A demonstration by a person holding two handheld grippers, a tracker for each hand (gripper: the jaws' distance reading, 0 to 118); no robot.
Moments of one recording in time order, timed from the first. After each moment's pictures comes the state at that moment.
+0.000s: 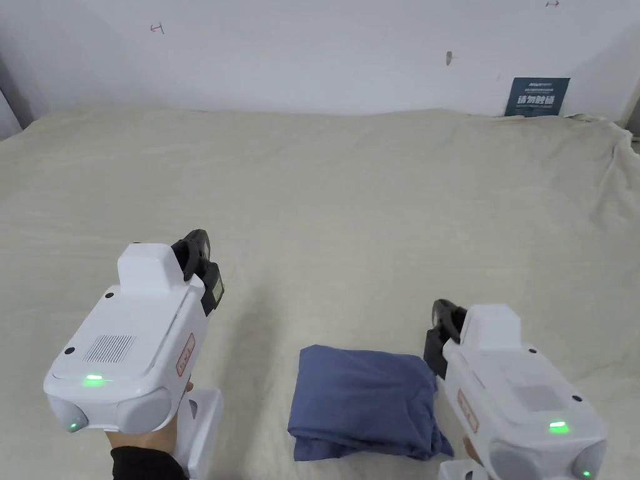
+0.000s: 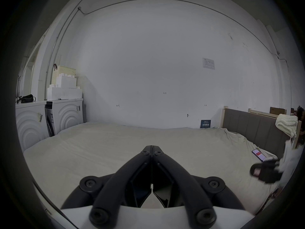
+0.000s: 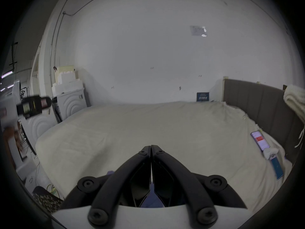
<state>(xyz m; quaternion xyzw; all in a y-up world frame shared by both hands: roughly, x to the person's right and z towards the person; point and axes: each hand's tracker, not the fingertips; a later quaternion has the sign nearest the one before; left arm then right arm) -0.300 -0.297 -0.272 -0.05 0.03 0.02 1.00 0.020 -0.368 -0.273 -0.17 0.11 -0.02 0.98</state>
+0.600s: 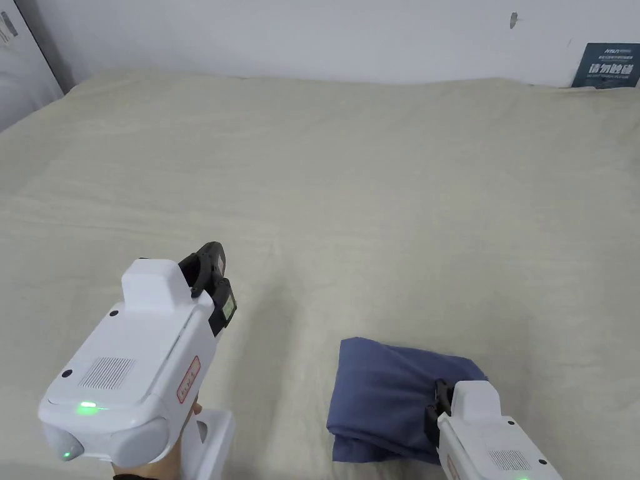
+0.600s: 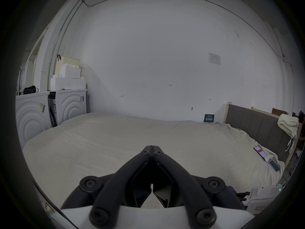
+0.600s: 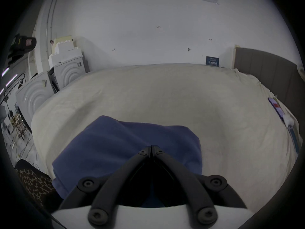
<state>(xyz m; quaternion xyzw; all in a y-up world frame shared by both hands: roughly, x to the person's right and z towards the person) -0.331 -0.324 -0.271 -0.08 0.04 0.04 0.99 -0.011 -0.505 -0.291 -0.30 0.11 -0.01 0.95</state>
